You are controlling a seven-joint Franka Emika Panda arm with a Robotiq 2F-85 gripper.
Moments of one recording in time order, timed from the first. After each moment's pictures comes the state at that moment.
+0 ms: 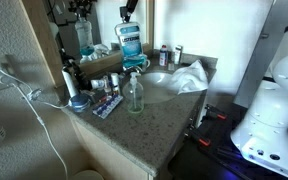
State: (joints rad) arm 0.00 0.02 -0.01 -1.74 0.42 1.94 -1.17
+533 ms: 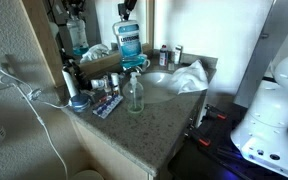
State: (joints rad) arm 0.02 -0.06 0.02 -1.82 0.42 1.94 -1.19
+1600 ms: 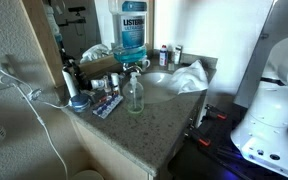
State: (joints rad) arm 0.22 -0.49 -0.01 -2.11 0.54 1.91 -1.35
